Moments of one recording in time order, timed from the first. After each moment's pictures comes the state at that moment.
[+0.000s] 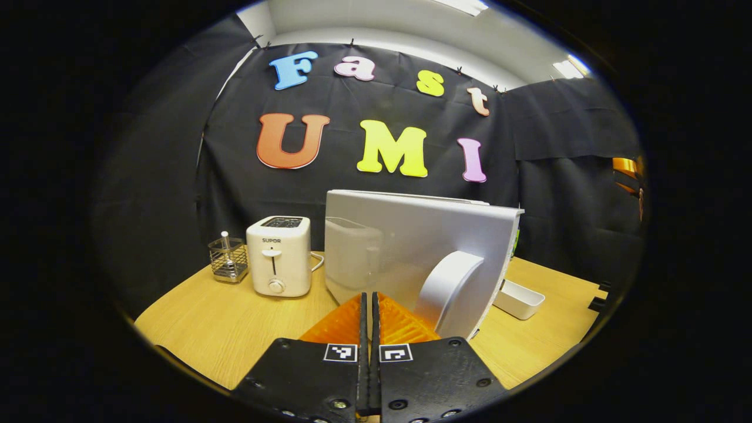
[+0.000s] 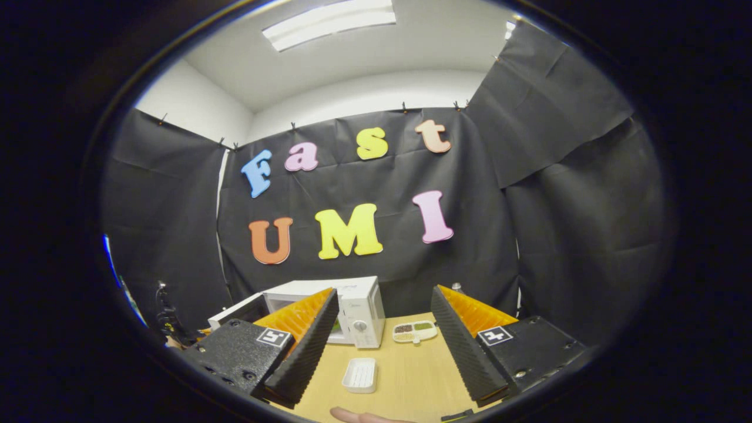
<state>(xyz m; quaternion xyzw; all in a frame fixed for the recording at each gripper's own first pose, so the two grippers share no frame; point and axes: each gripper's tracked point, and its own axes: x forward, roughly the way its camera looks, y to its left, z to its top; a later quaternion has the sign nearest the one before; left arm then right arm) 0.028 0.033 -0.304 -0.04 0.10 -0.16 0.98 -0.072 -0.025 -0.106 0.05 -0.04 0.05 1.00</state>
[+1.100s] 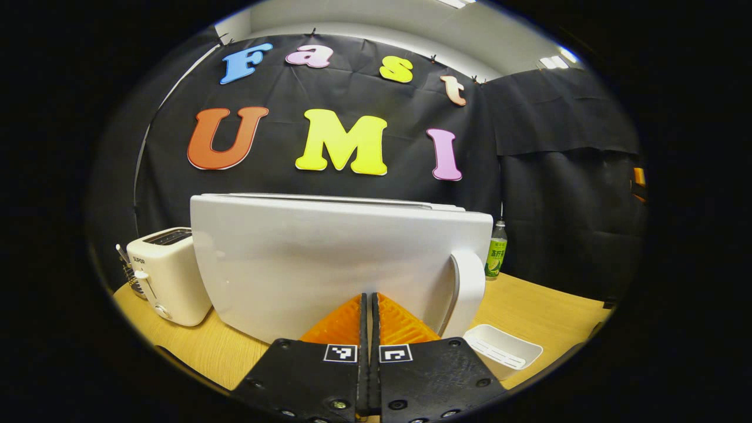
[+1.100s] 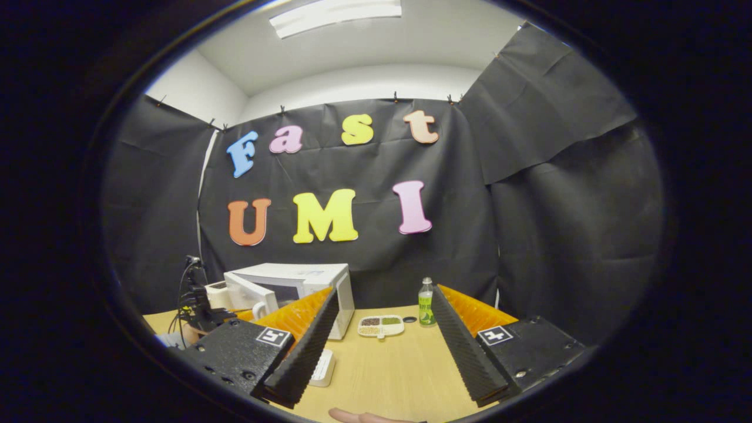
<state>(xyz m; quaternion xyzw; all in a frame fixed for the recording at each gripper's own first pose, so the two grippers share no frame) 0.158 -0.137 -0.302 -0.05 0.09 -0.21 0.97 -0.035 -0.103 -0.134 0.01 -0.01 0.01 1.00</state>
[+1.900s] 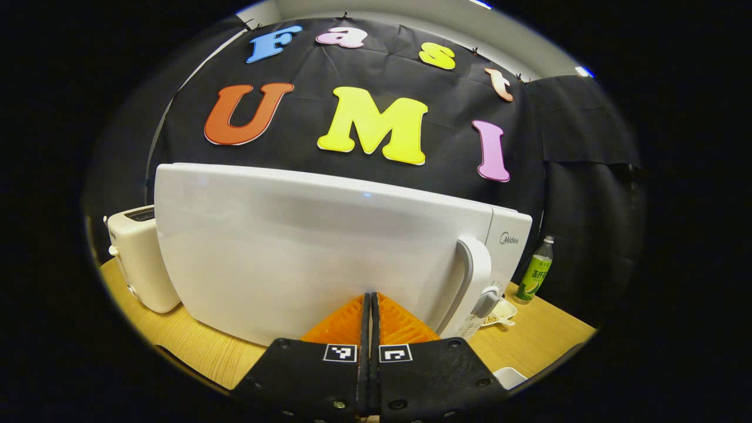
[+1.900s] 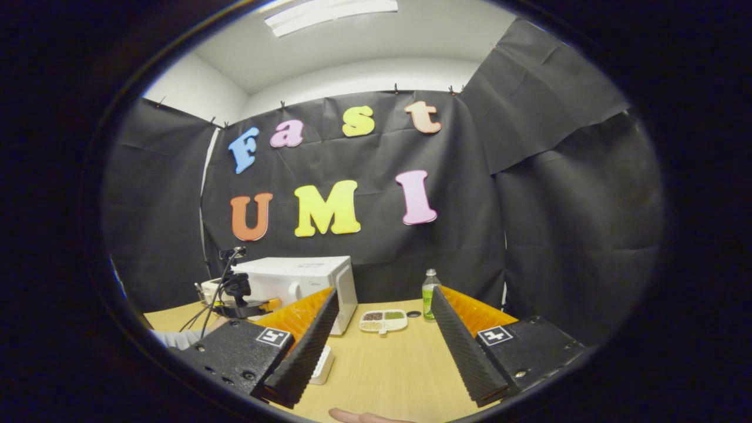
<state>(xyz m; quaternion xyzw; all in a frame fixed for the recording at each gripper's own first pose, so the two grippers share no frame) 0.238 -0.164 -0.324 -0.09 0.12 -0.12 0.98 -0.015 -0.106 -0.158 0.03 0.01 0.04 1.00</state>
